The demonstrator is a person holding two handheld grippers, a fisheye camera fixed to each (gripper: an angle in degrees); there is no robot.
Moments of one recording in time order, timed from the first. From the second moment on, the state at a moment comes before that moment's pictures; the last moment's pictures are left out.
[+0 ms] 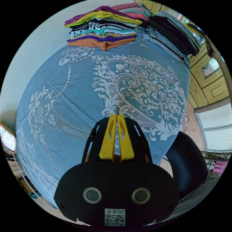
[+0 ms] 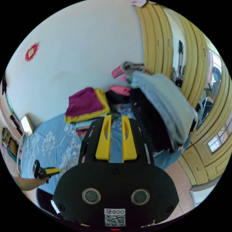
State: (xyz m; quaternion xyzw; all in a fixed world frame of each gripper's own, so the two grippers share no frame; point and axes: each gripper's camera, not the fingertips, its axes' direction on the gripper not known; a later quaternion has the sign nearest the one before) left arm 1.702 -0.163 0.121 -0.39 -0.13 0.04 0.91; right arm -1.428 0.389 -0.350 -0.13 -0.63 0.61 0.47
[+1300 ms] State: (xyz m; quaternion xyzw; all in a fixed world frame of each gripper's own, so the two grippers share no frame) left arm 1.602 0.273 0.122 -0.26 -0.02 -0.09 0.96; right arm -1.440 0.495 0.222 -0.05 -0.62 0.71 0.34
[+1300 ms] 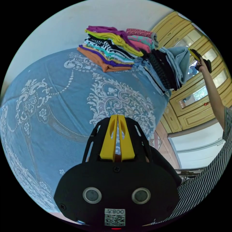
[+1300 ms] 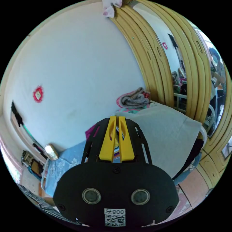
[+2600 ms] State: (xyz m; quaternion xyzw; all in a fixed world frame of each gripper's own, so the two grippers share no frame) left arm 1.554 0.955 -0.263 0.07 -0.21 -0.18 0.96; right arm -0.964 0.202 0.185 0.45 -0.80 0.41 0.01
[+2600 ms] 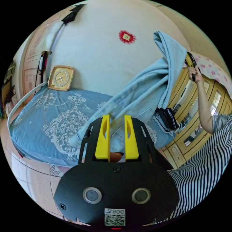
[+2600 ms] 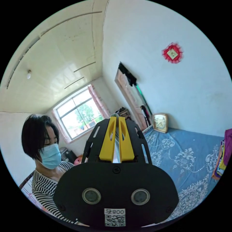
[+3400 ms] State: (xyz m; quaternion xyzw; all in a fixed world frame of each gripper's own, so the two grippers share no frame) left arm 1.502 1.172 -0.232 0.04 -0.09 -0.17 0.98; right arm -0.745 0.155 0.083 0.46 -0.81 0.35 0.06
